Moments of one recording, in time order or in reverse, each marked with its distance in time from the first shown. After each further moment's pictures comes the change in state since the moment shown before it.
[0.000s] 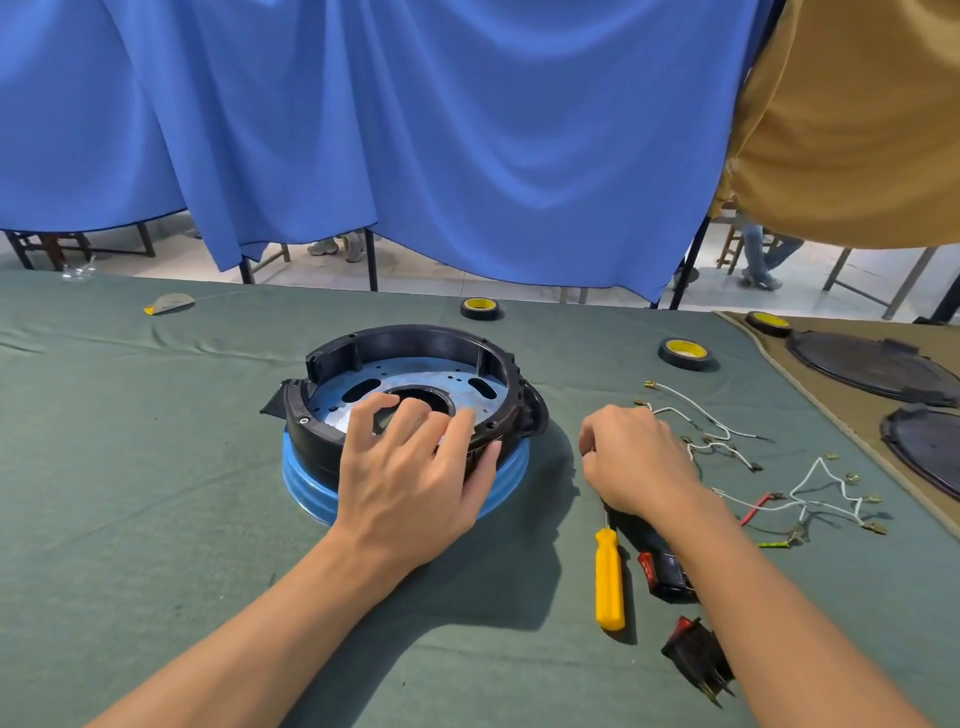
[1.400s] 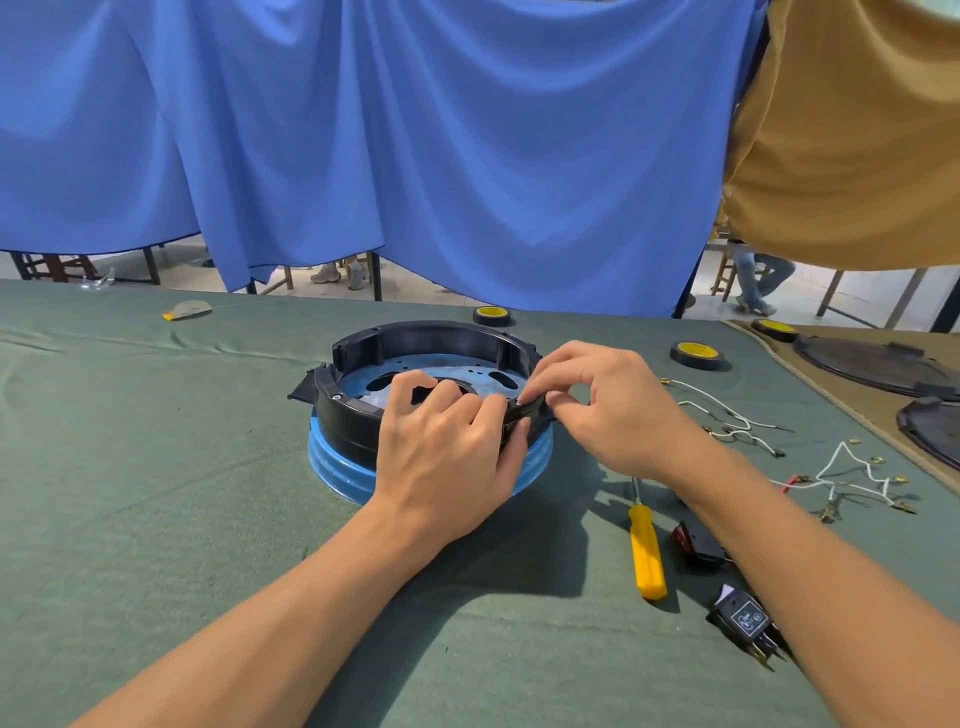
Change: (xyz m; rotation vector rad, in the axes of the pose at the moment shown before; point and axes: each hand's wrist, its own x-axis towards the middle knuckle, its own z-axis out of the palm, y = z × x) left_hand -0.002 0.001 0.000 -0.044 -0.057 -0.016; right_hand -0.020 -0.043 -0.030 0.459 0.190 -0.487
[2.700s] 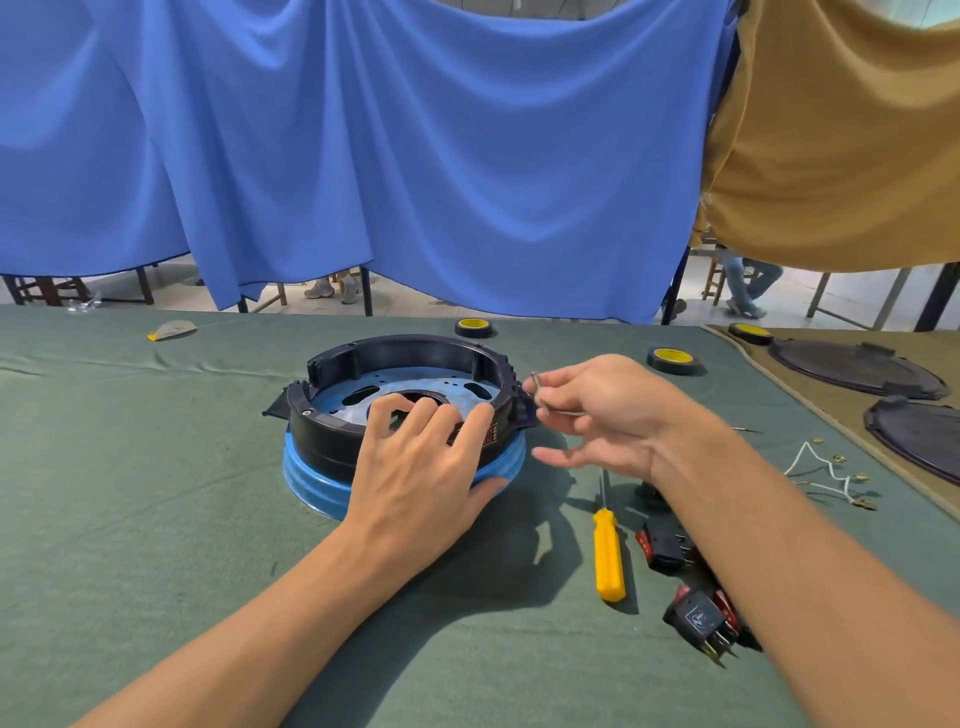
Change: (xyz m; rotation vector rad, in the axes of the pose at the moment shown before) left_hand 0.001 0.006 -0.021 0.027 -0.323 0.084; right_hand 0.000 -0.004 -0.021 0.962 -0.097 0.809
